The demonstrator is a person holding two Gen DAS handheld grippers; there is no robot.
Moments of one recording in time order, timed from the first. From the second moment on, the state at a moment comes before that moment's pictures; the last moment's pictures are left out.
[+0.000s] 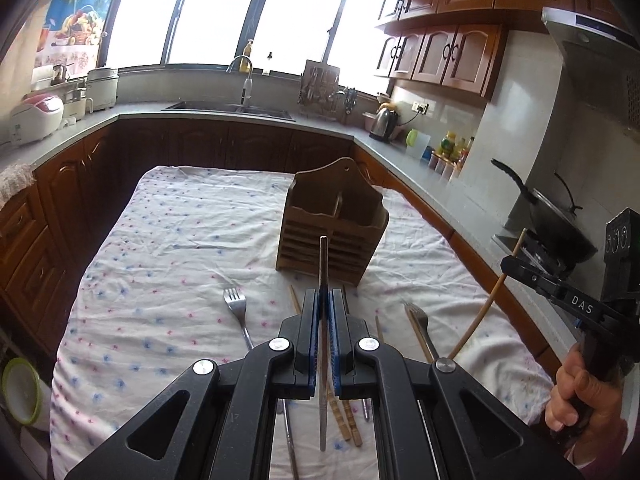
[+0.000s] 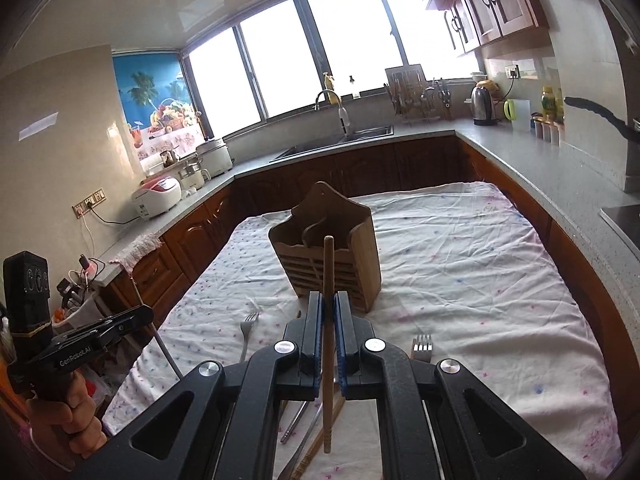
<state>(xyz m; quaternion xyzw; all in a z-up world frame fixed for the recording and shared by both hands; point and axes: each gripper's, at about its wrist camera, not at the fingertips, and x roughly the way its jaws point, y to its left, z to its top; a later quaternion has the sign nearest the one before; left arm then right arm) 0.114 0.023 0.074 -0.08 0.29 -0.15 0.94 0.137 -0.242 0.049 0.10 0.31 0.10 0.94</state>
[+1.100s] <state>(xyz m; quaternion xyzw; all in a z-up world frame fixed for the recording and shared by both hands) 0.197 0.039 0.121 -0.09 0.19 -0.15 0.97 0.223 -0.244 0.109 0.11 0.23 0.10 0.96</state>
